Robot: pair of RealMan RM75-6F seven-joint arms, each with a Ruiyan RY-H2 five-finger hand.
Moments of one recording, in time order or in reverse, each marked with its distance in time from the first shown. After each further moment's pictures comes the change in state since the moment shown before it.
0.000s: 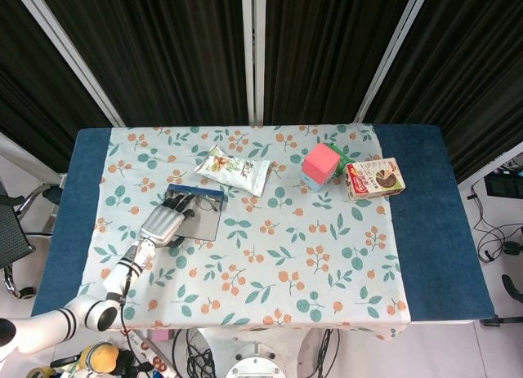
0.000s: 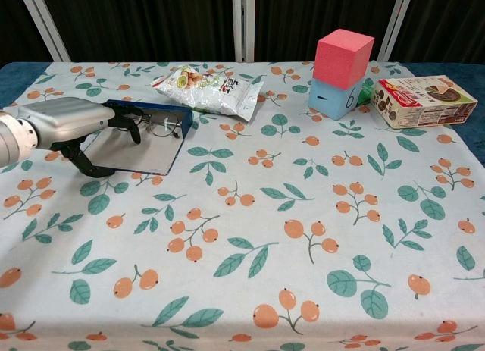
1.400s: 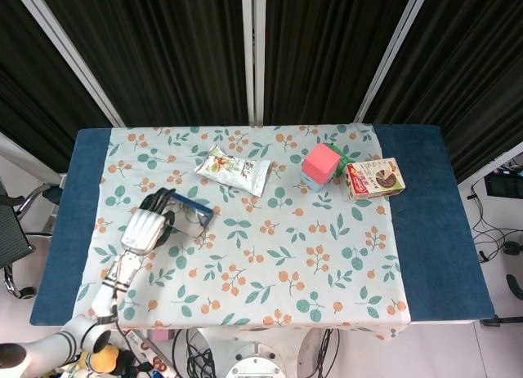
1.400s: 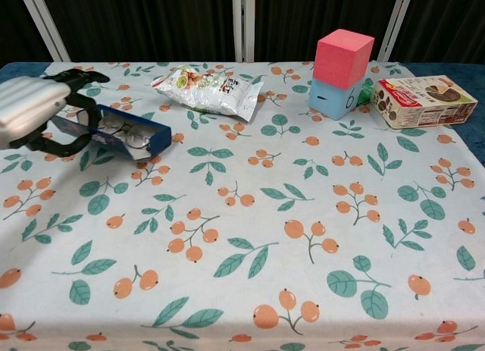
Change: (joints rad) left arm 0.189 -0.090 0.053 0.153 0.214 0.444 -0.172; right arm 0.000 -0.012 0.005 0.042 0.003 -0.002 0.034
